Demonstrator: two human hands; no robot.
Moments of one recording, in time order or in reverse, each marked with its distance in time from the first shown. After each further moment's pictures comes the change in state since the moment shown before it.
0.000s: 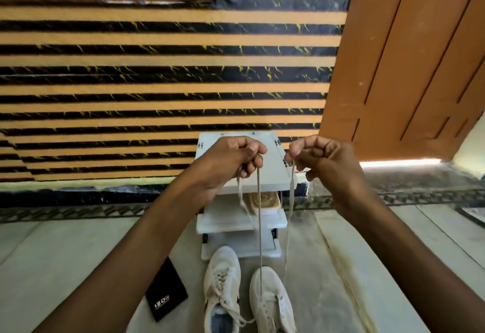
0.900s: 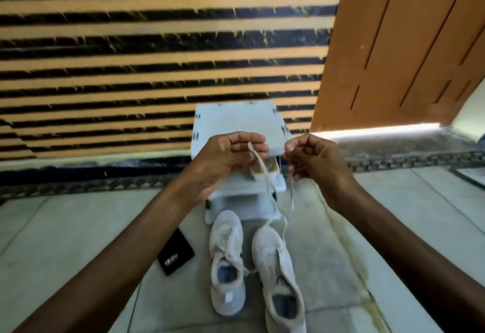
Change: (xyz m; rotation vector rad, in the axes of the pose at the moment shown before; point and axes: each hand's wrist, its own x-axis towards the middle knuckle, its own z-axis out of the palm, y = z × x) left_hand -0.030 -0.062 0.009 -0.249 -0.042 -0.040; right_hand -0.039 0.059 0.005 0.044 0.017 0.206
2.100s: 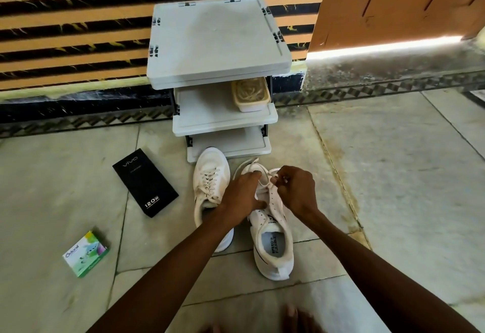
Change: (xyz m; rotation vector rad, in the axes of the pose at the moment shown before) left_hand -0.004 -0.261 0.036 1.085 -0.137 -0.228; right_hand -0.032 0.249 -0.001 -0.736 0.124 0.117
